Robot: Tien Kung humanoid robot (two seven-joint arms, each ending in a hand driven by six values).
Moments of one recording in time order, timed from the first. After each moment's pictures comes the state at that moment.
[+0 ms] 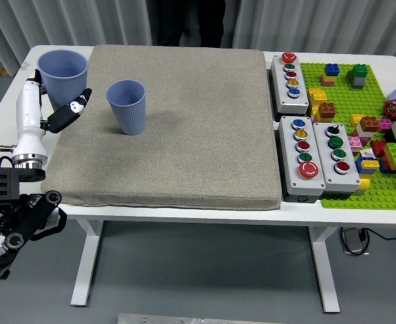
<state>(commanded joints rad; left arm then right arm) -0.29 0.26 -1.18 -1.18 1.51 0.65 -0.22 0.19 -0.07 2.00 0.22 -1.26 -0.29 -0.37</state>
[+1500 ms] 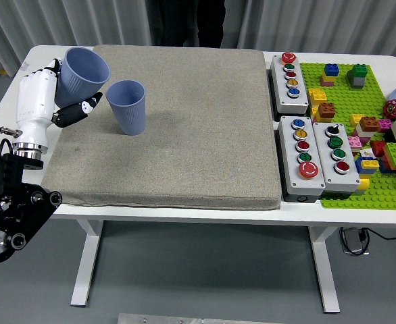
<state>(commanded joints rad) -0.37 0.32 -1.13 -1.14 1.96 0.64 -0.04 0.20 -0.08 1.99 0.22 -1.25 -0.30 -0.36</state>
